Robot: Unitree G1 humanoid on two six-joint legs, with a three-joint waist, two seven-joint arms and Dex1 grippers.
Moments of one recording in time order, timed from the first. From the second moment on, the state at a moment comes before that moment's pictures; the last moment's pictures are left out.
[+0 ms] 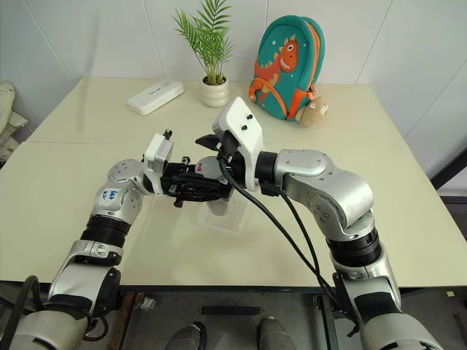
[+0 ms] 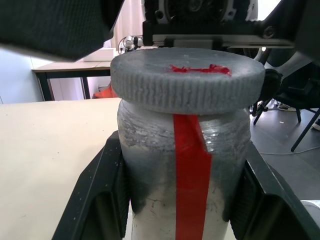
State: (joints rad) left arm -0.90 0.40 -0.03 0.53 -0.48 0.09 -1.50; right arm -0.92 -0.38 0.15 -0.34 0.59 0.91 0.64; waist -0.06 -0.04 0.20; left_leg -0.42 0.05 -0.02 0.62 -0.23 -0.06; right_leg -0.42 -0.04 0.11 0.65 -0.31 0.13
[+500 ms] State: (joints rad) left arm -0.90 0.40 -0.03 0.57 -0.48 0.08 -1.50; right arm -0.89 -0.48 0.15 -0.35 0.57 0.90 0.69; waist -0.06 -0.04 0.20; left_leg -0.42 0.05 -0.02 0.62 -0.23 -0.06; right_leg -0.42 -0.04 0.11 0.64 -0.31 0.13
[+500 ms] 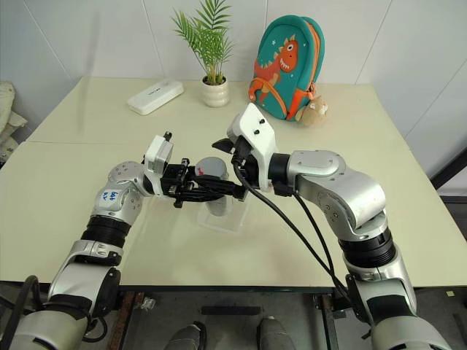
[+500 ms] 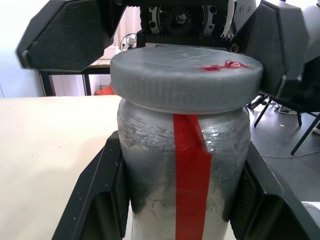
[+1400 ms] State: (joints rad) left arm -0.92 0.41 -0.03 0.57 -0.48 0.08 -1.50; right arm -0.89 -0.49 0.14 -0.35 0.61 0.90 0.71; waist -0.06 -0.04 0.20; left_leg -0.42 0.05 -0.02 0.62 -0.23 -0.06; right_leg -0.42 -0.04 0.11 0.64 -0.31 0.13
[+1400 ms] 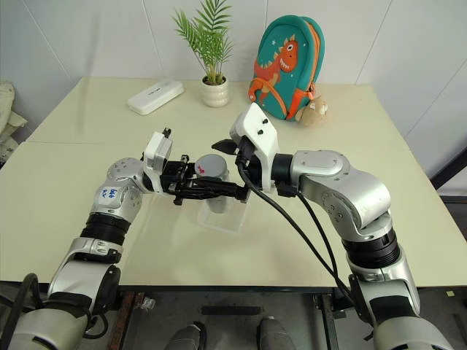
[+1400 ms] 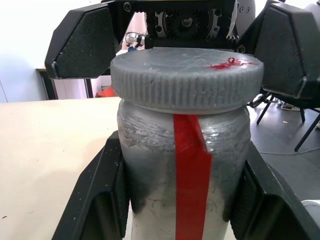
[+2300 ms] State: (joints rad) left arm -0.92 0.42 -0.04 0.57 -0.48 0.08 -1.50; right arm -0.90 -0.51 0.15 -0.35 0.61 0.90 0.74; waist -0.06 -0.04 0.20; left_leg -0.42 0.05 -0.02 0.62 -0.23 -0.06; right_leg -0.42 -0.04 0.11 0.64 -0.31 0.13
